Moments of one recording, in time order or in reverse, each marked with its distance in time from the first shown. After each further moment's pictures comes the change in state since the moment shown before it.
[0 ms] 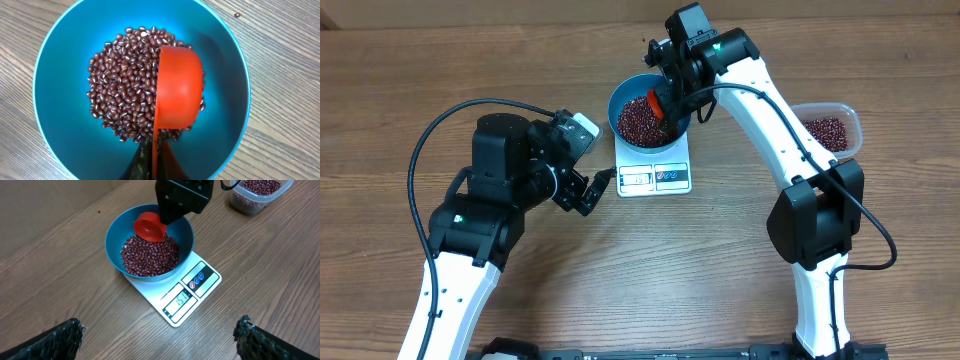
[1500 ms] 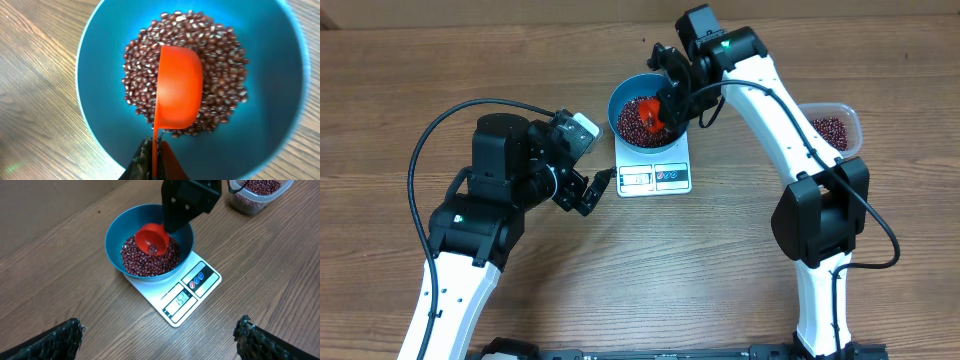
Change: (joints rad) left arm 0.000 0.000 0.000 0.000 0.000 0.000; right arm -0.038 -0.001 -0.012 -0.047 -0.197 0.001
